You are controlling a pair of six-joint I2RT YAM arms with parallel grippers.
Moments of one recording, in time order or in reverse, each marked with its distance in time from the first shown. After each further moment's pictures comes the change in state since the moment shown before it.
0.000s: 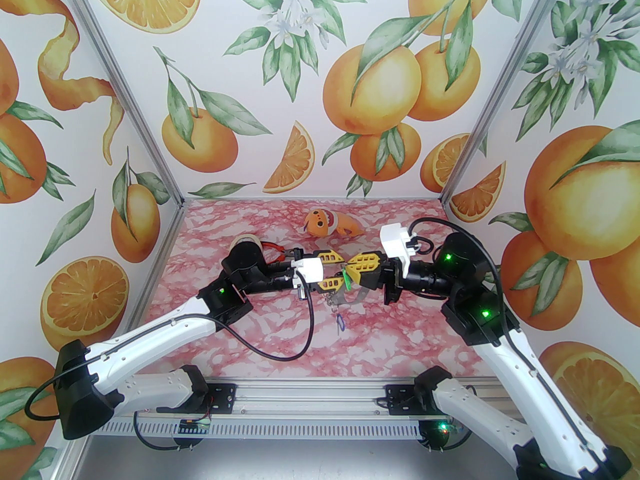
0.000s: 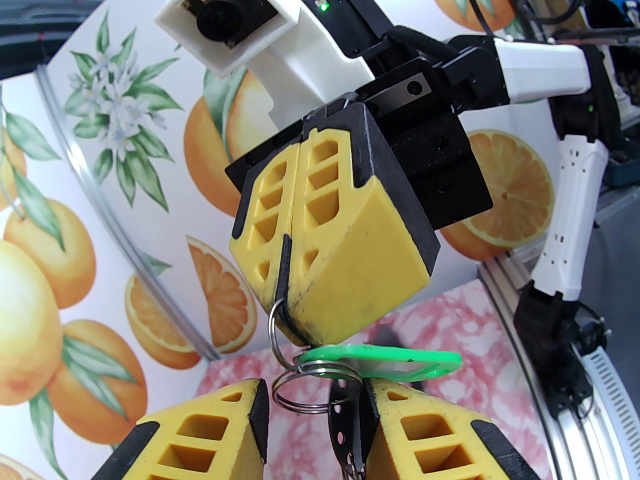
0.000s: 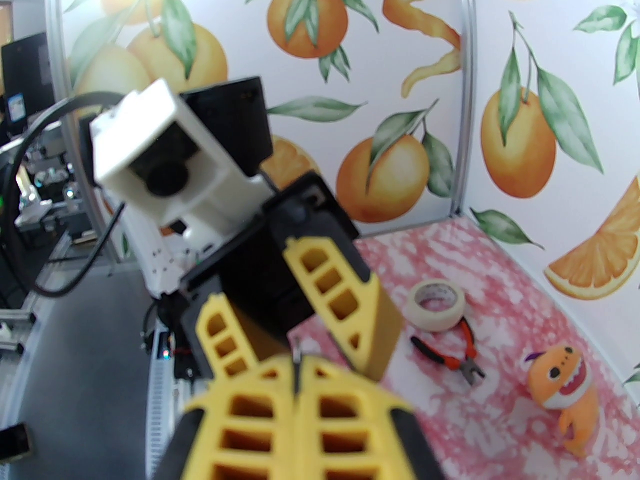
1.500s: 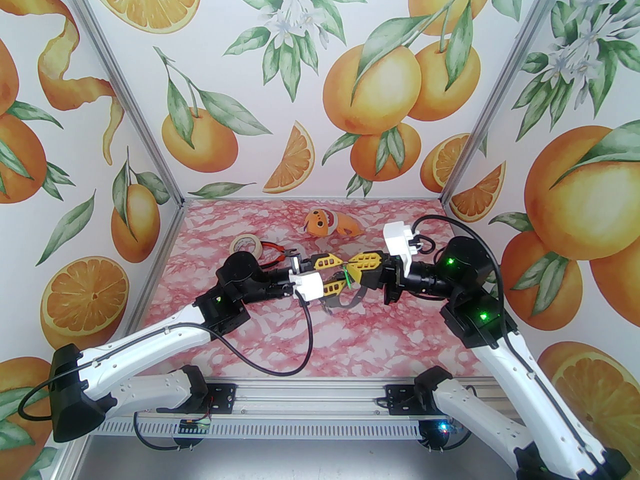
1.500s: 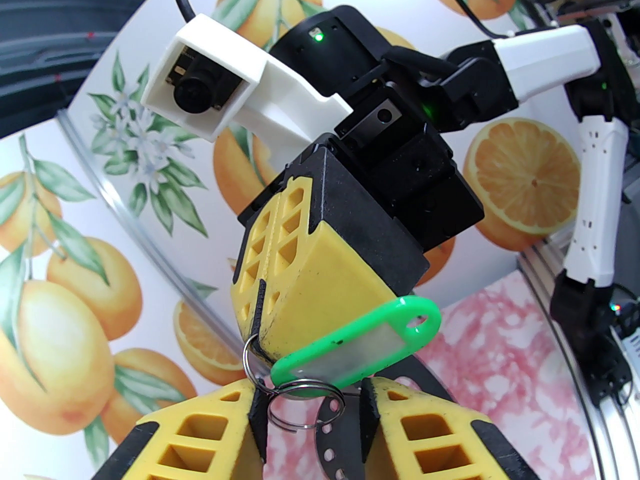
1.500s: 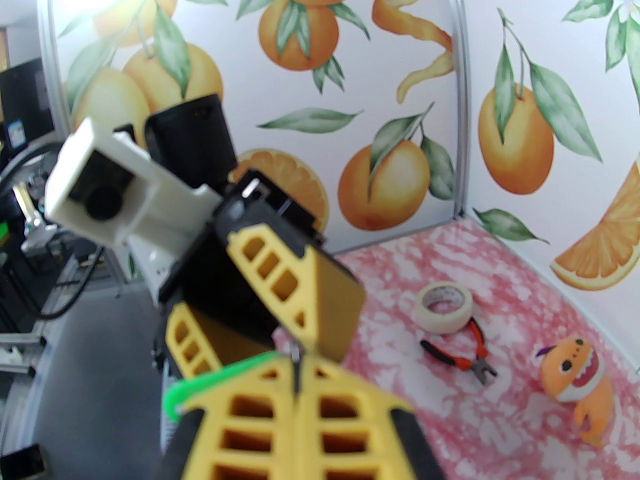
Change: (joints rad) left arm -0.065 -0.050 -0.038 0.037 -0.139 0.110; right arm -0.013 -0.025 -0.054 0.117 0.008 0.137
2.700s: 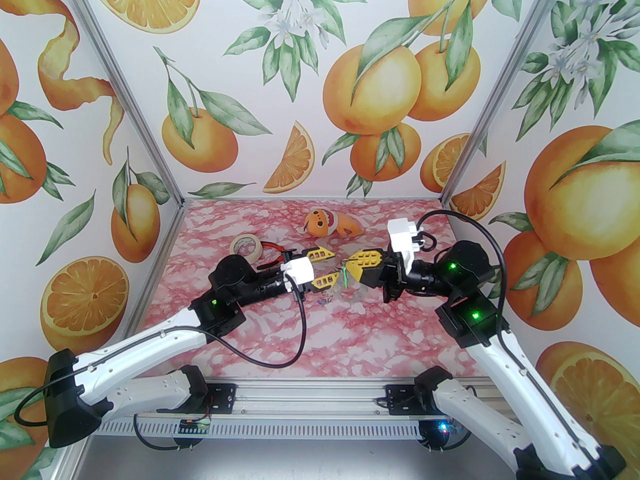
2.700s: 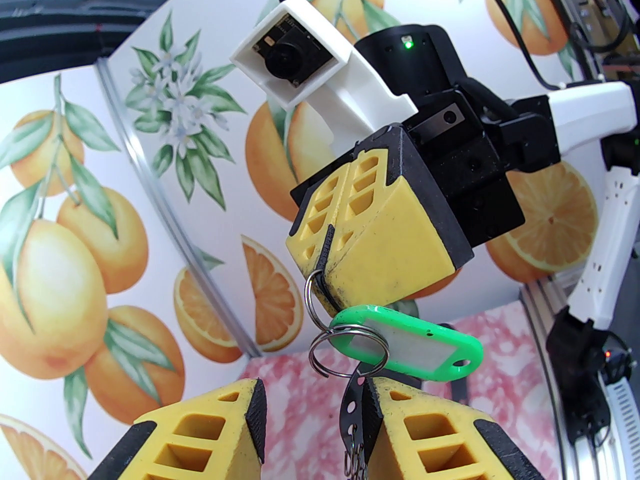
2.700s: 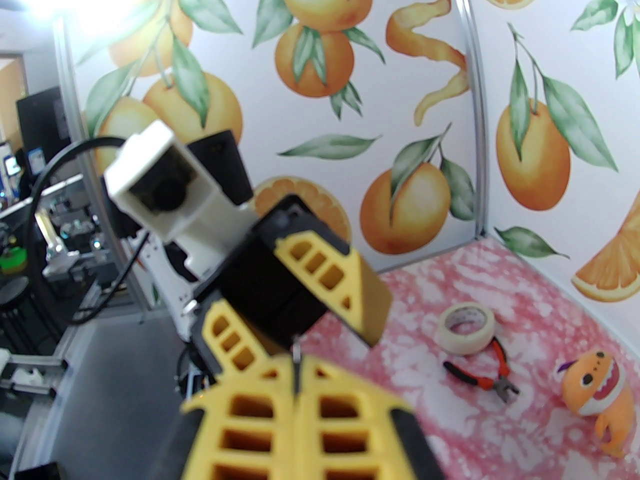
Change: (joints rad) left arm 0.037 -0.037 -0.031 0.004 -0.034 -0.150; right arm -0.002 0.006 -0.057 0.175 -0.049 0.139
